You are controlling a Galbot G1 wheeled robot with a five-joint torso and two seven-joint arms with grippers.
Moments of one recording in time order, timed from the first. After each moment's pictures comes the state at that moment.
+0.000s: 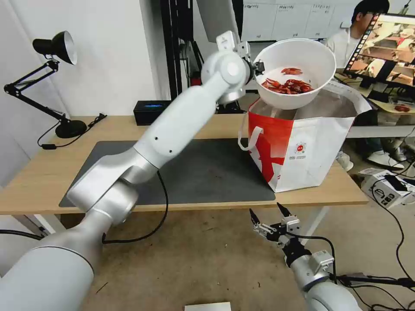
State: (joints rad) left arm -0.18 -1.53 0.32 -1.20 -1.47 0.43 -0.68; right arm -1.57 0.98 0.31 2.09 0.45 0.07 0.17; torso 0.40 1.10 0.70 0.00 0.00
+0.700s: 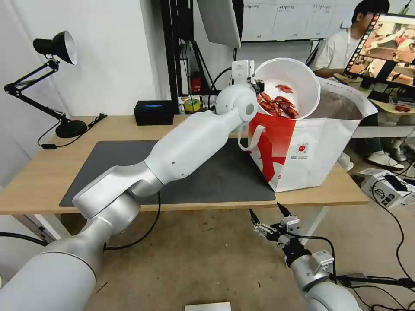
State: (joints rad) left arm -0.12 -1.50 0.47 -1.27 -1.22 0.35 -0.67; right arm -1.57 0.98 0.31 2.09 0.45 0.07 0.17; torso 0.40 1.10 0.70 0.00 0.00
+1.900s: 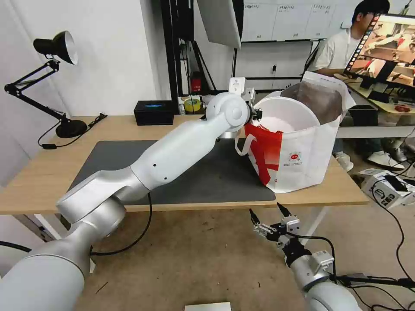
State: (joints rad) left arm -0.10 -1.44 0.48 -1.33 -1.51 0.63 -0.71; right arm -1.57 0.98 0.31 2.09 0.45 0.07 0.17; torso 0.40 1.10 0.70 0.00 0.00
